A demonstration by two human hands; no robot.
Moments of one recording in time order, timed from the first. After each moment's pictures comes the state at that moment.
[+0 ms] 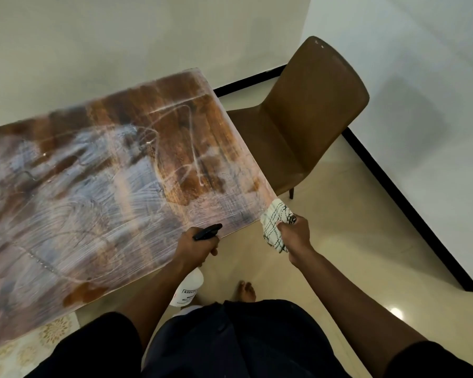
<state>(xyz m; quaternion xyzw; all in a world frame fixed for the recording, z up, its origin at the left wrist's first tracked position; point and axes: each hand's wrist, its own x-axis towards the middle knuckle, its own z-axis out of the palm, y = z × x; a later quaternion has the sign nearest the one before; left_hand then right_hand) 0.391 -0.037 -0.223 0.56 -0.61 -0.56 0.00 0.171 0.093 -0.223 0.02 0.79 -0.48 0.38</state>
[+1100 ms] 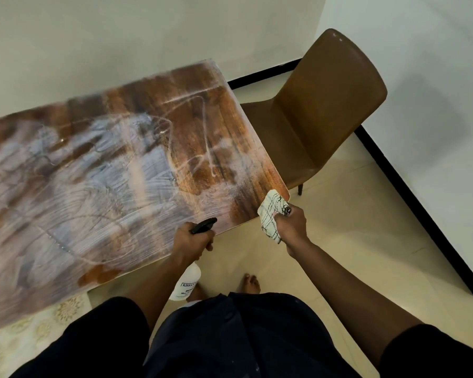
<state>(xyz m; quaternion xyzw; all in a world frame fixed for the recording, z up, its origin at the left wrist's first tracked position) 0.425 -0.040 -0.234 0.62 -0.56 -0.55 0.05 0.197 0.073 -0.221 -0.05 0.81 -0.45 0.37</state>
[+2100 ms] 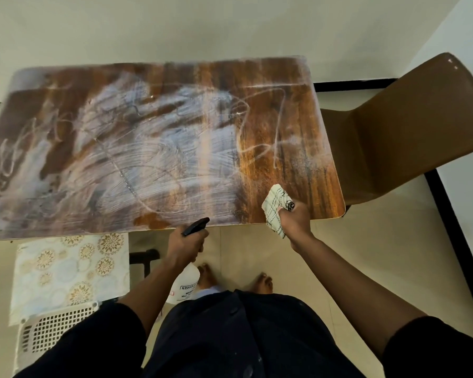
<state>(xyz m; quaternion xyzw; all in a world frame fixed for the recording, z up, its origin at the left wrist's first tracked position) 0.564 0.002 -0.229 0.71 -0.42 -0.54 0.18 0.286 0.014 -0.217 -0.23 0.79 -0.38 0.42</state>
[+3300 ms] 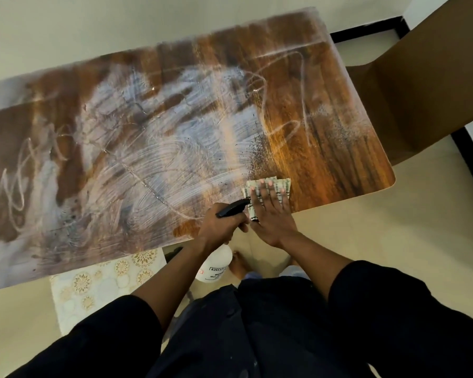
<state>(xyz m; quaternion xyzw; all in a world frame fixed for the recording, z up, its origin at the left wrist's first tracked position) 0.609 -0.088 -0.210 0.54 -0.54 -0.64 0.10 0.433 -0.028 -0.297 -0.66 0.70 0.06 0.27</state>
